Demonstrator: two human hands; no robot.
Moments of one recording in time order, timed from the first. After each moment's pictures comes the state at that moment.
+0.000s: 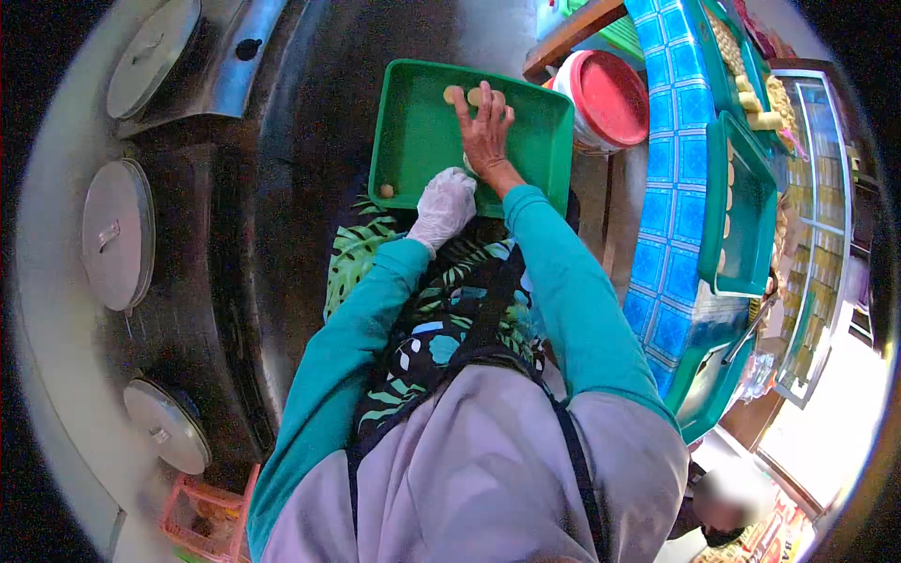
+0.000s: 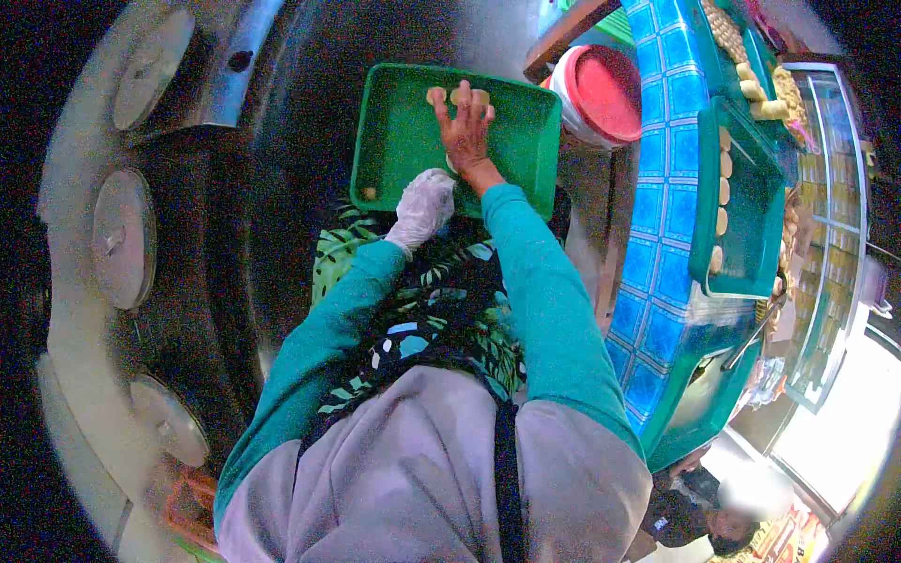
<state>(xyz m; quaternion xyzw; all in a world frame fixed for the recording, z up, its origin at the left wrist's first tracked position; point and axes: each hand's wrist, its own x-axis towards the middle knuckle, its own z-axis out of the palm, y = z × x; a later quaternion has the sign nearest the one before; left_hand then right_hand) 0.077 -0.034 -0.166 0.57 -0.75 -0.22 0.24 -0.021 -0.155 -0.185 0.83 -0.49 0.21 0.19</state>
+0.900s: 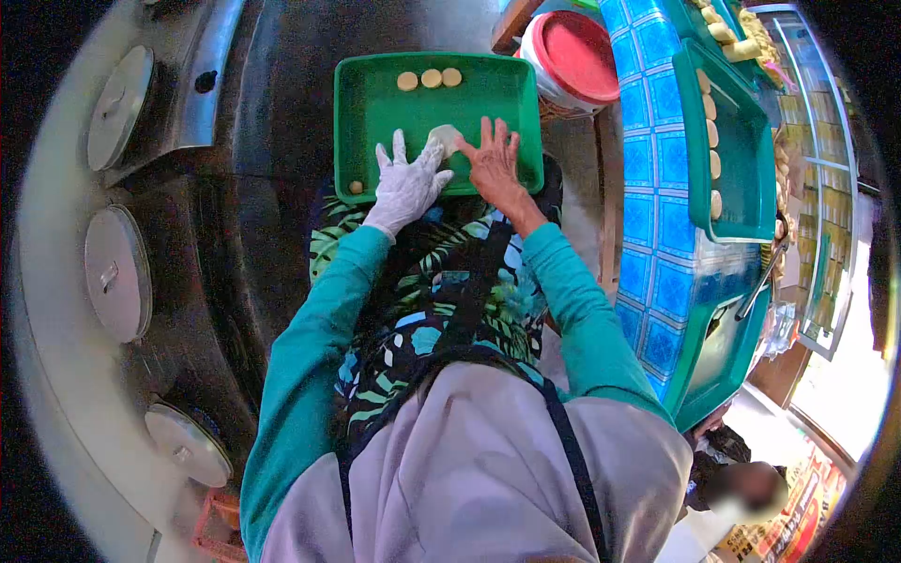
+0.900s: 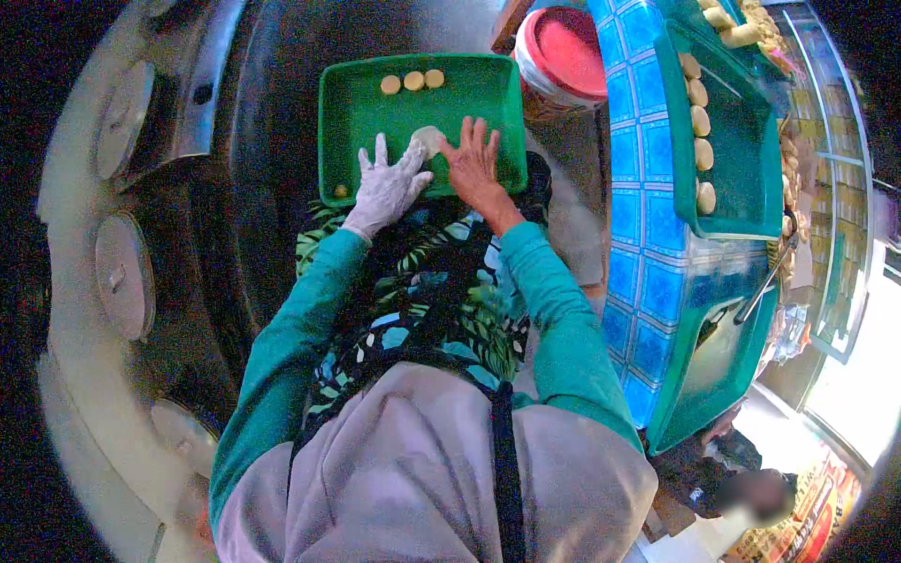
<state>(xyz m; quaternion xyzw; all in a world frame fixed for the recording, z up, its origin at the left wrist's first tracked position) 0.085 -0.034 -0.160 0.54 -0.83 -0.08 0.10 -0.100 -0.062 -0.158 0.83 -0.55 0.06 0.02</state>
